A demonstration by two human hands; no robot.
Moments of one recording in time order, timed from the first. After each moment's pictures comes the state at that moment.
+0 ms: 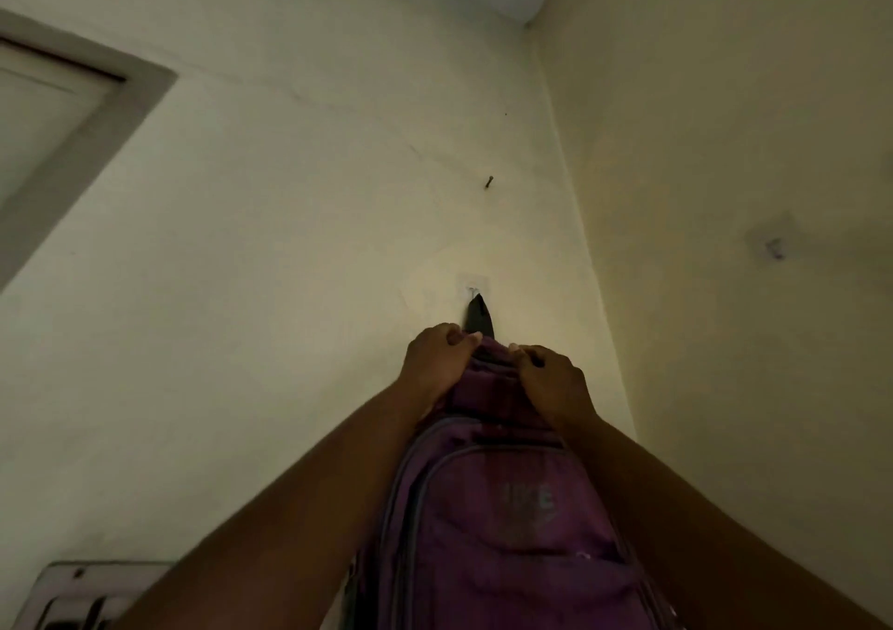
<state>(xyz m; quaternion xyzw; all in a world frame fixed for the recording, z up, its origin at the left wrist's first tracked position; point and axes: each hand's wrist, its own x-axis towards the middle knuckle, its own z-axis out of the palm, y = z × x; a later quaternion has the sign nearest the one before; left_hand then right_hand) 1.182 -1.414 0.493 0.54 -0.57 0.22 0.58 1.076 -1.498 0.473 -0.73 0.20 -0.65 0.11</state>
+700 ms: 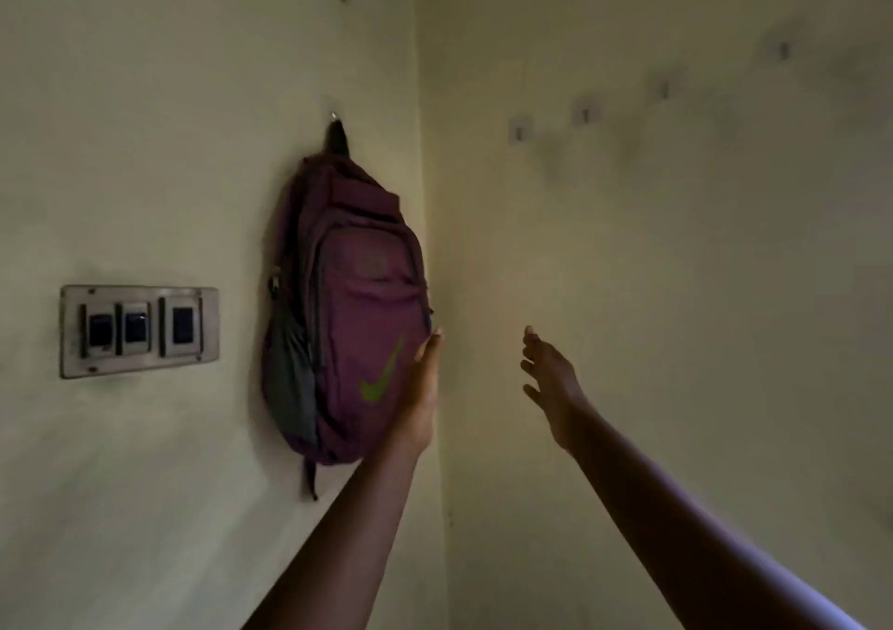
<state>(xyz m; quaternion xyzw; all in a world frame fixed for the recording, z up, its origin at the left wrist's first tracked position) 1.055 -1.273 0.209 0.36 -0.56 -0.37 0.65 0.911 -1.260 0.202 -0.51 0.41 -0.67 0.36</state>
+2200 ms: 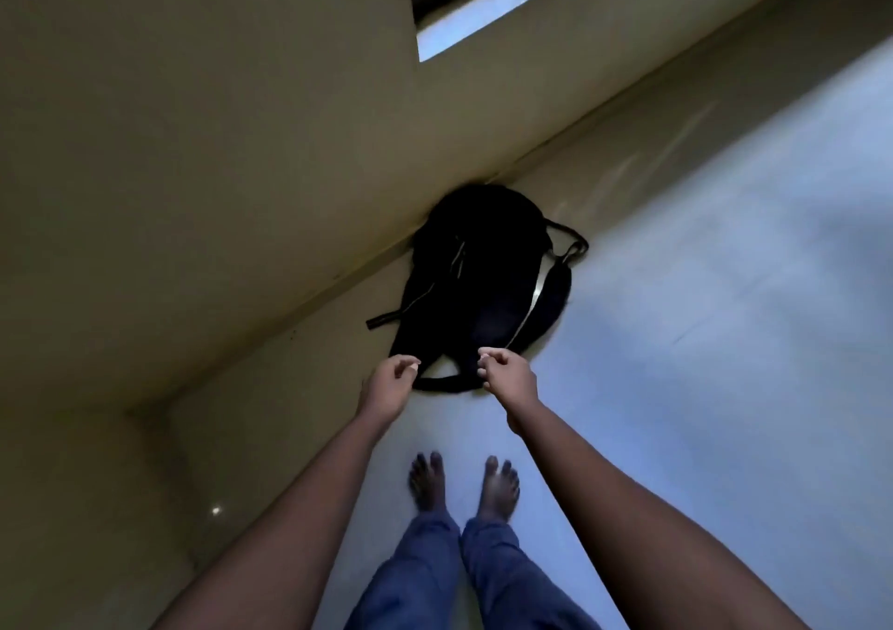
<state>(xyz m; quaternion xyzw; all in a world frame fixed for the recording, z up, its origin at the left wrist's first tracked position) 0.794 -1.162 -0.505 0.41 -0.75 -0.48 -0.21 0.730 -1.013 -0.496 0.21 0.77 -0.47 0.38</state>
